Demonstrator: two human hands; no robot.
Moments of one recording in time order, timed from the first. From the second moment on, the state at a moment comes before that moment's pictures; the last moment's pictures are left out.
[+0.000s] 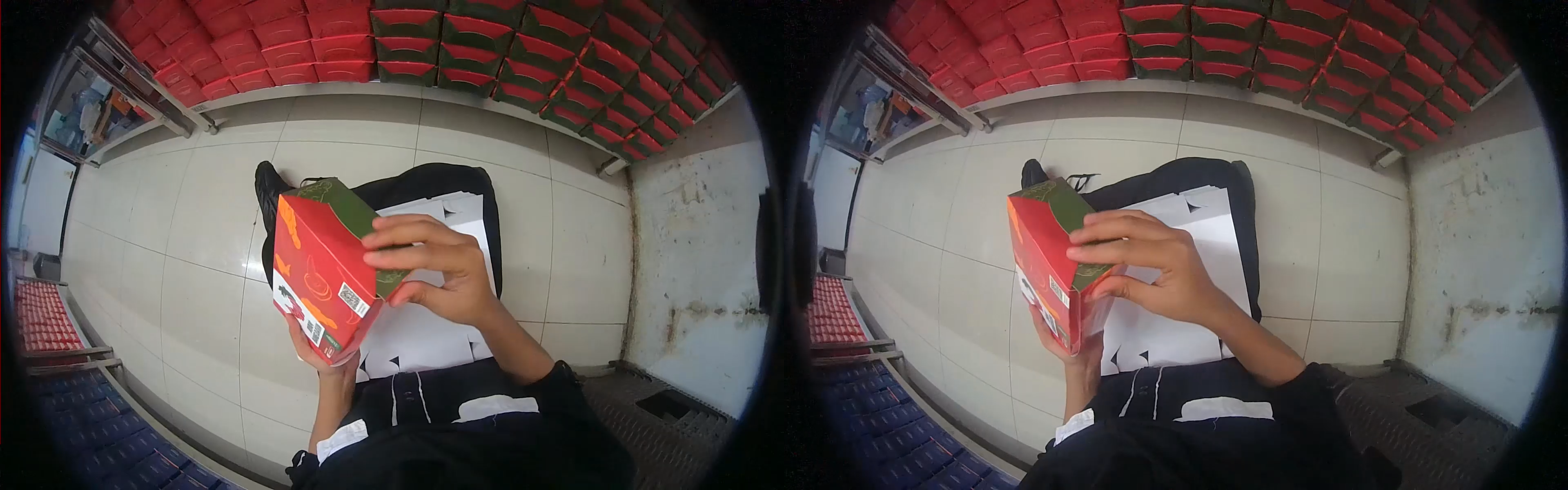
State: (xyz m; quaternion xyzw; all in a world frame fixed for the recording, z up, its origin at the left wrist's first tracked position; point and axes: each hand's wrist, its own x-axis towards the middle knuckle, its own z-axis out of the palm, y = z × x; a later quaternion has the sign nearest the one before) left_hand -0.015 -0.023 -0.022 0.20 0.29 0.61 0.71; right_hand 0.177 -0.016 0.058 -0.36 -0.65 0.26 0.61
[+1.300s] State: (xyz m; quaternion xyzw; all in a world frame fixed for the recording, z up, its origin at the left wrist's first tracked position) left_hand 0.048 -0.034 0.020 0.31 0.35 0.63 0.62; right_hand 0.163 -0.042 0.042 -0.52 -0.77 -0.24 0.28
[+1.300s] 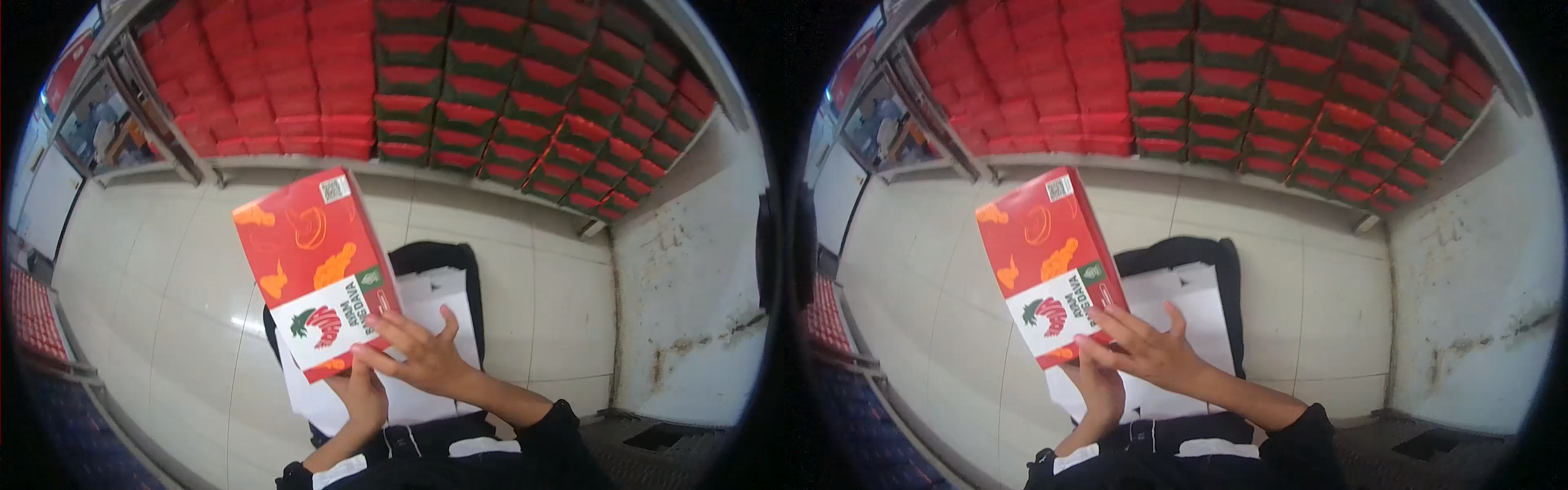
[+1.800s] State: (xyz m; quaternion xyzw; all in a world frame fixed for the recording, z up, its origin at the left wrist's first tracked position) left_hand 0.077 0.028 0.032 0.26 0.20 0.60 0.73; right_hand 0.264 0.016 0.184 -0.49 -0.55 0.16 0.66
